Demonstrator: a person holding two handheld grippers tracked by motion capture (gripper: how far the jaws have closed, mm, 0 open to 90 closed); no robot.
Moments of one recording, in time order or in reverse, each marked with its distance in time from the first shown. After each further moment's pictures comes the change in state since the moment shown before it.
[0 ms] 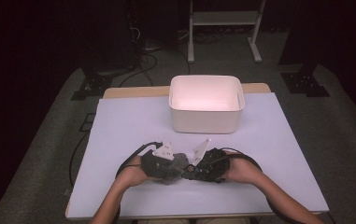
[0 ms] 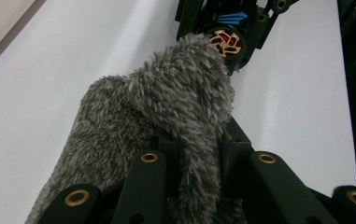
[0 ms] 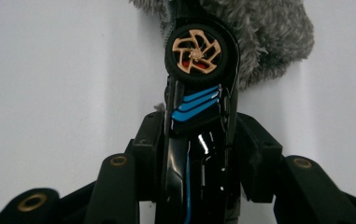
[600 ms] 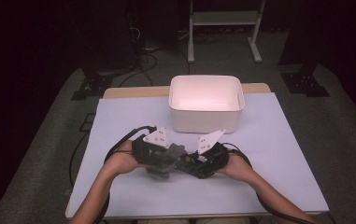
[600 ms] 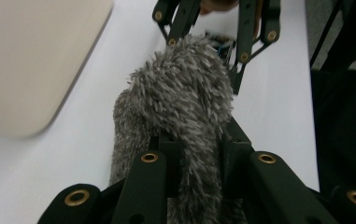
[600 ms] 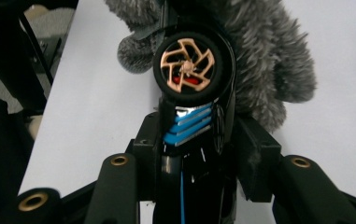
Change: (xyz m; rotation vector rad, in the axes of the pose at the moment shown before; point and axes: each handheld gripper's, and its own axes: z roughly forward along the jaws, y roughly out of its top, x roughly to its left) left arm 0.000 0.047 -0.061 0.000 0.040 0.092; right arm -0.015 -0.007 -0.008 -0.421 0.055 0.080
